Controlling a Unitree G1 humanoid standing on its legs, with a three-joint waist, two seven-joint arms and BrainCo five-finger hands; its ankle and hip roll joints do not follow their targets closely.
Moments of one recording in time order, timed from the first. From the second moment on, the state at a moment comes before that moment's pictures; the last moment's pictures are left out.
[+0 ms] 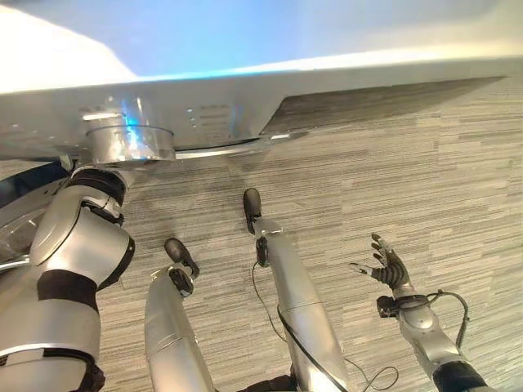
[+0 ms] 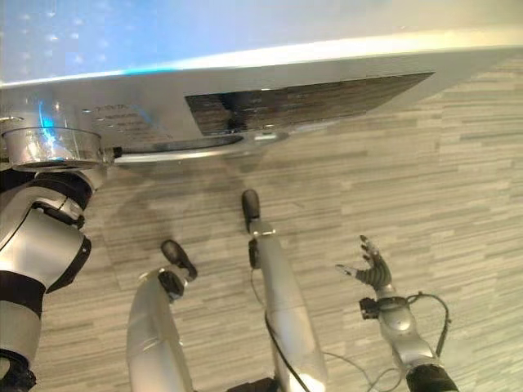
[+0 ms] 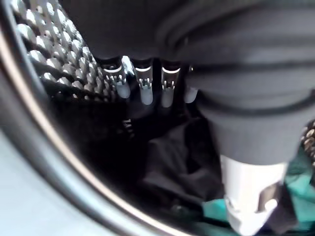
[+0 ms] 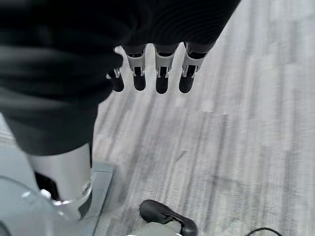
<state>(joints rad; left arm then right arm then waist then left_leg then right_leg) -1.35 0.62 -0.72 1.35 0.32 0.00 0.39 -0.04 -0.54 0.23 0.47 0.20 -0.28 -0.17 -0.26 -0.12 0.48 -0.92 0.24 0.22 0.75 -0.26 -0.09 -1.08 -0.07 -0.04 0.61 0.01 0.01</state>
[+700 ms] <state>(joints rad) -0.91 0.39 -0.43 1.16 0.08 -0.06 0.47 -0.05 -0.50 0.32 0.74 0.17 -0.24 -0.18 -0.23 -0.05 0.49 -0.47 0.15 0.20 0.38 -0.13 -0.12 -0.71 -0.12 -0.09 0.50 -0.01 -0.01</state>
